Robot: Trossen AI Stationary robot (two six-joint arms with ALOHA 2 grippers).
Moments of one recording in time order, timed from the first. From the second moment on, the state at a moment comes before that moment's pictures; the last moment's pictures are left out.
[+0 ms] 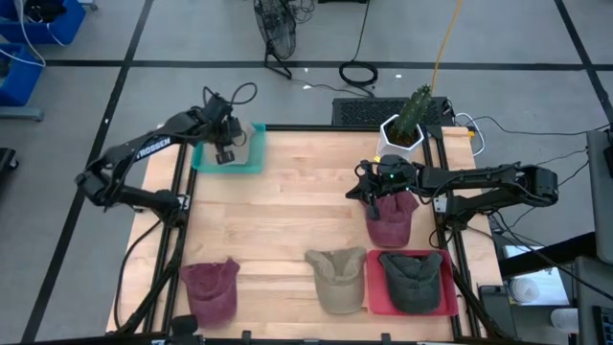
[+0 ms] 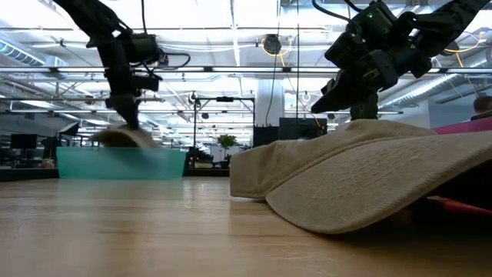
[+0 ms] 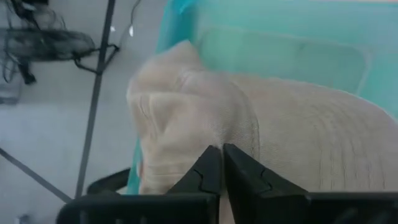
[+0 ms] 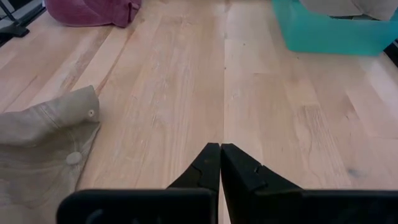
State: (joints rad) left arm 0.88 1.29 0.92 -0.69 -0.13 0.70; right arm -0.28 1.20 0.51 0.17 -0.32 -0.18
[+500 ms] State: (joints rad) left arm 0.91 1.41 0.92 -0.68 -0.20 0.64; right arm -0.28 1.20 0.51 0.17 -0.32 -0.19
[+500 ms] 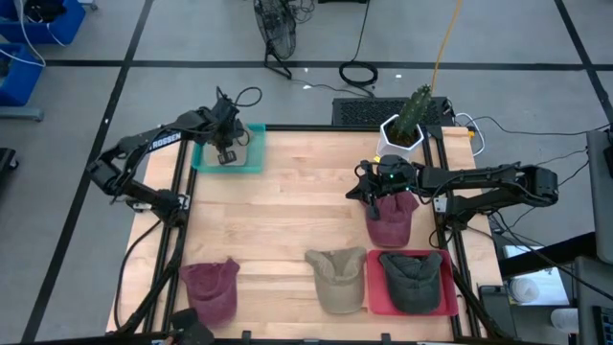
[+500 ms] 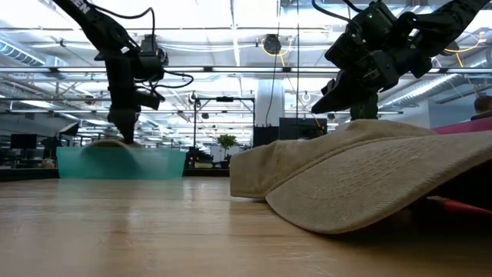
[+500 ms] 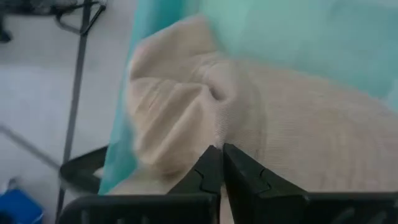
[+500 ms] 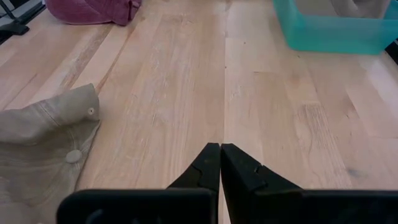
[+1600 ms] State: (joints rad) left arm 0.57 1.26 0.92 -0.66 -0.29 0.25; right arm -0.28 1.20 0.51 0.17 -0.32 -0.20
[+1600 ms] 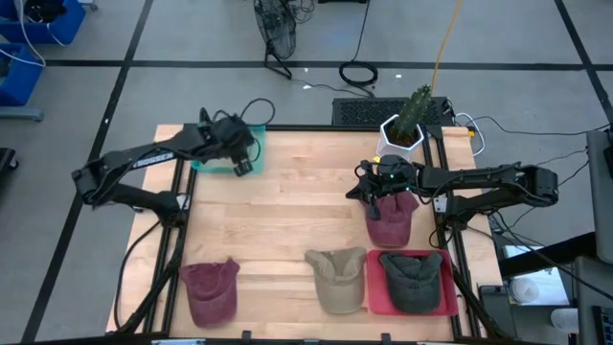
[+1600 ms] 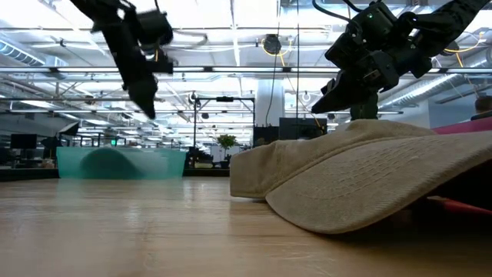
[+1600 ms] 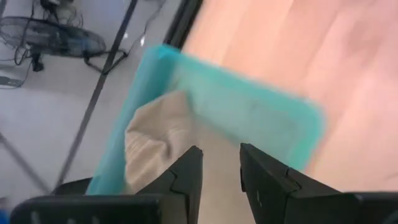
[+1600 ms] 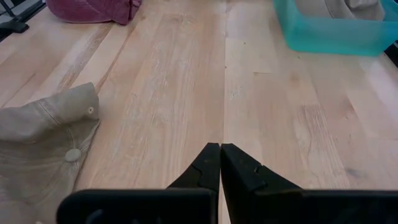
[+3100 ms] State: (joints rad) left arm -0.18 1.64 0.92 0.23 -0.11 -0.10; right arm -0.26 0.93 0.45 0.09 -0.38 -0.06
